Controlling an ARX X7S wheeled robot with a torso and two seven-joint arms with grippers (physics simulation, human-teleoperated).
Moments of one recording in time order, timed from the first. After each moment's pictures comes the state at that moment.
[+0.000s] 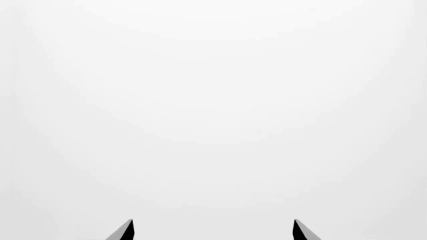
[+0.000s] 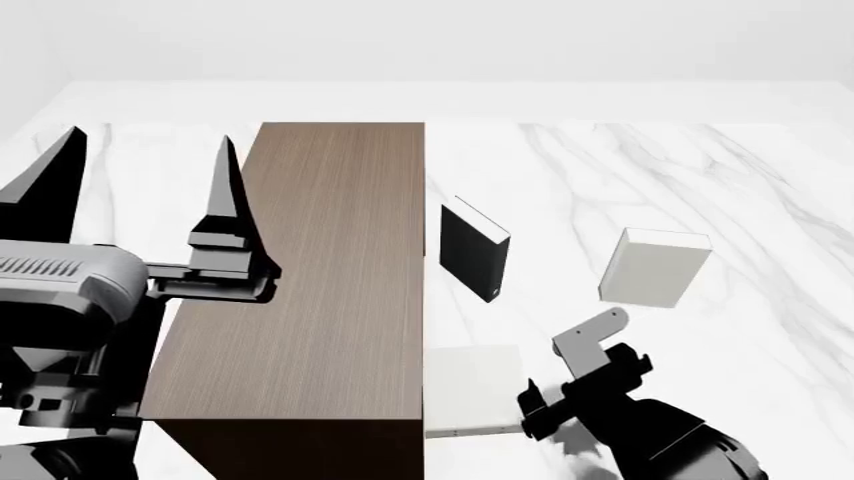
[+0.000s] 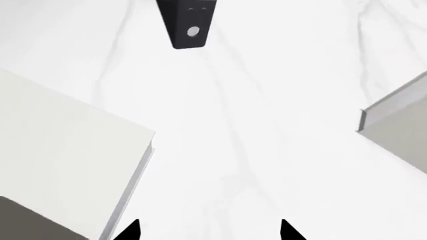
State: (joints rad) left arm -0.37 -0.60 0.10 0.92 -0.67 -0.56 -0.55; right arm 0.70 0.52 -0.96 0.51 0.69 0.36 0.13
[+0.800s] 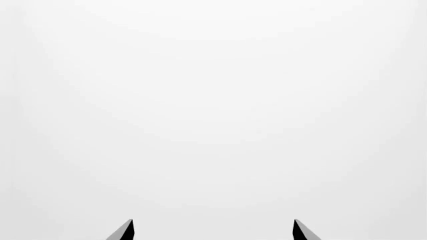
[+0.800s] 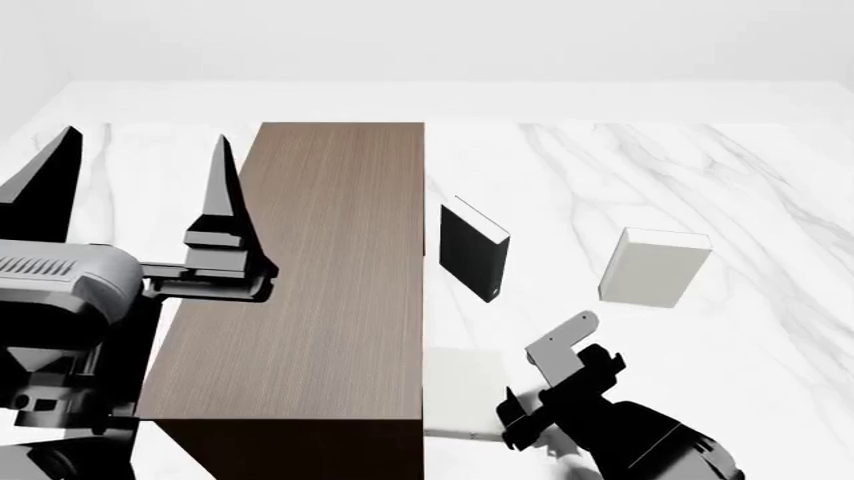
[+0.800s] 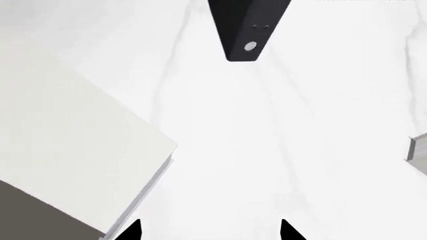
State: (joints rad) left arm -0.37 -0.61 0.10 0.91 -0.68 -0.54 -0.56; right arm 0.70 0.49 -1.01 0.47 0.64 0.38 0.10
